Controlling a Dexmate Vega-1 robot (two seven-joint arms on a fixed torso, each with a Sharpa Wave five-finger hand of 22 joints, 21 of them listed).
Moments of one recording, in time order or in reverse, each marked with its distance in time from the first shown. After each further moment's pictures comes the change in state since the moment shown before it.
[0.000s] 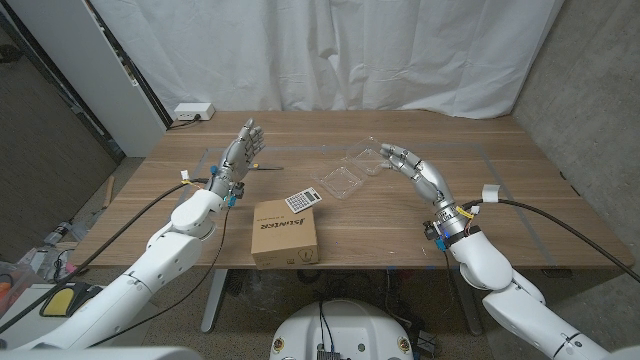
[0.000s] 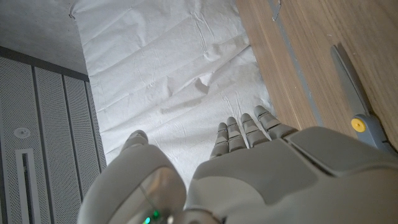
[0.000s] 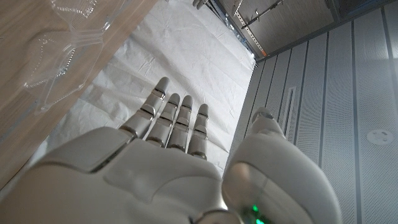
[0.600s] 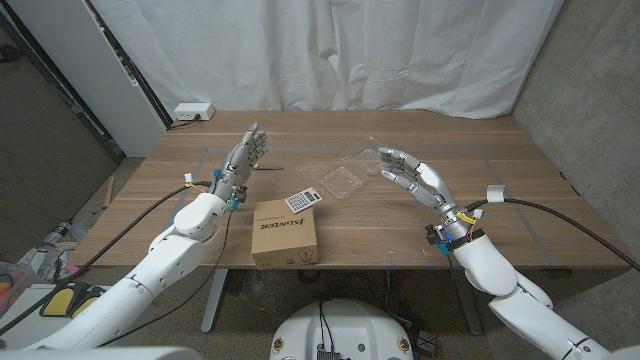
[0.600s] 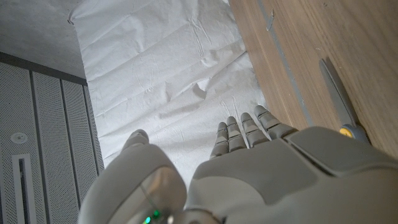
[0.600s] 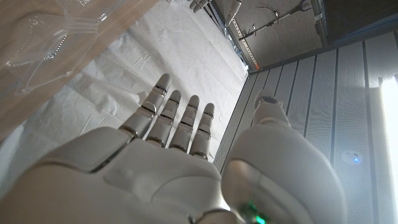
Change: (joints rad) left arm 0.019 -0.004 0.012 -0.014 0.025 0.006 0.016; left_hand 0.004 0.004 0.000 0.000 0.000 0.009 0.001 0.000 0.000 0.009 0.002 0.000 0.000 0.005 -0.005 0.000 0.000 0.004 -0.004 -0.007 0.000; right arm -0.037 0.000 0.046 -0.013 -0.153 0.027 -0.052; right_hand 0.154 -0.084 0.018 -0.076 0.029 0.045 -0.077 -0.007 0.000 0.052 -0.102 -0.008 -0.003 0.067 -0.004 -0.008 0.000 0.072 -0.004 -0.022 0.000
